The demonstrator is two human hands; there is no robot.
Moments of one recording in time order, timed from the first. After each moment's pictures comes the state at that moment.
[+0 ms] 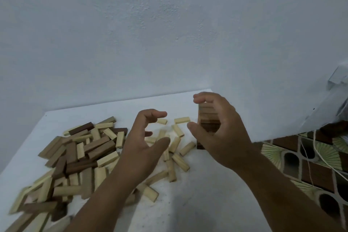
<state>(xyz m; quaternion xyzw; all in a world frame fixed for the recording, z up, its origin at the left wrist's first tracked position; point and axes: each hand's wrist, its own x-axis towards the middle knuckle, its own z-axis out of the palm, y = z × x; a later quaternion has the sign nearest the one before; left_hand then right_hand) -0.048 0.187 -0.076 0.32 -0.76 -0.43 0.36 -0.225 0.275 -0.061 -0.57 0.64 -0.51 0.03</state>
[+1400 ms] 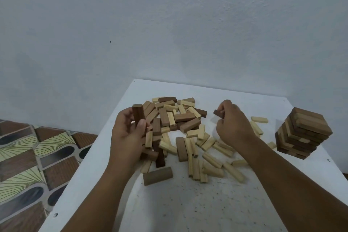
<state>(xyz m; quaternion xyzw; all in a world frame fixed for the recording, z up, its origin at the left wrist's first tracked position) 0.168 0.136 -0.122 0.47 -0.46 -0.49 0.57 -0.095 0.148 -0.109 -0.56 0.78 -0.27 0.07</state>
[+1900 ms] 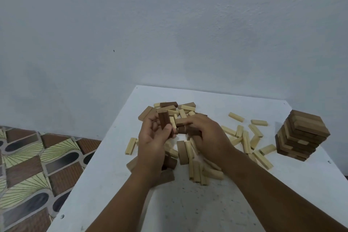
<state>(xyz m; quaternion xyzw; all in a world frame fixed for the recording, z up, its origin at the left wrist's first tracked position) 0.124 0.155 -0.115 0.34 -0.48 -0.57 0.58 -0.050 0.158 -0.124 -0.72 0.58 -0.36 0.12</state>
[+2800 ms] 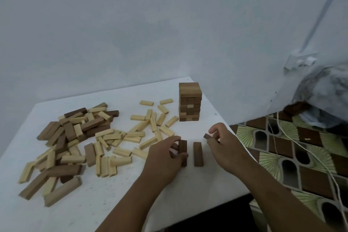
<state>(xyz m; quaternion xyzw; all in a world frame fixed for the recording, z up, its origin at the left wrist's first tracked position) -0.052 0.276 -0.133 0.38 -0.82 -0.38 0.17 -0.210 0.385 -0.130 -0.37 0.83 -0.38 0.15</state>
